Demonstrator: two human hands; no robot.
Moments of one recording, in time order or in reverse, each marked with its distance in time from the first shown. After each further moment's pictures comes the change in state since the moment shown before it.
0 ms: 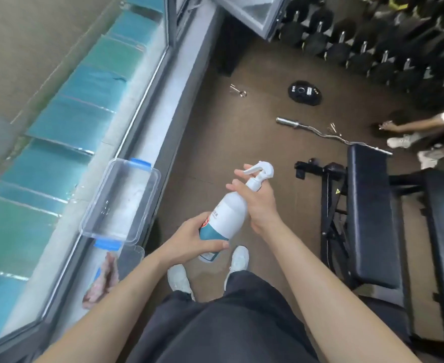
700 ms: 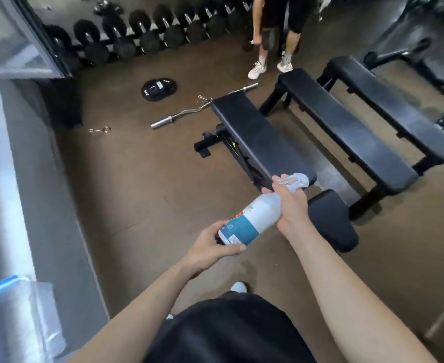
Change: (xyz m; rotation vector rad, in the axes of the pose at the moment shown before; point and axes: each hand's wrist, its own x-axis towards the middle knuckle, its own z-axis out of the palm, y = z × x) left_hand 0.065 0.074 0.329 0.178 -0.559 -0.085; right_hand -0.156 0.053 -0.385 0.761 0.889 -0.019
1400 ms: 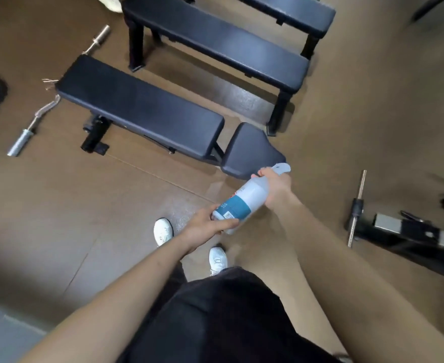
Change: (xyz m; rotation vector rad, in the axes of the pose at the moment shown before) left_hand 0.188 0.009 0.154 0.363 -0.500 -0.263; right_hand 0.115 -0.025 -0.213 0.204 0.648 0.188
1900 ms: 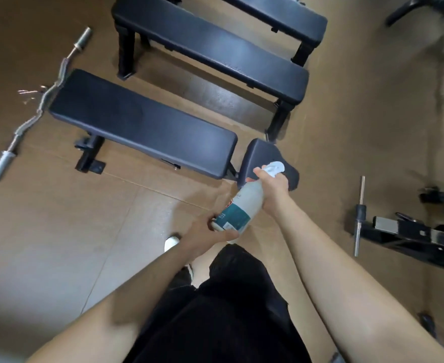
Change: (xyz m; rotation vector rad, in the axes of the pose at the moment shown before) left_hand 0.035 0.026 -0.188 0.036 -0.112 0.007; right_hand -0.007 -0.001 0.188 -0.016 0.097 -0.079
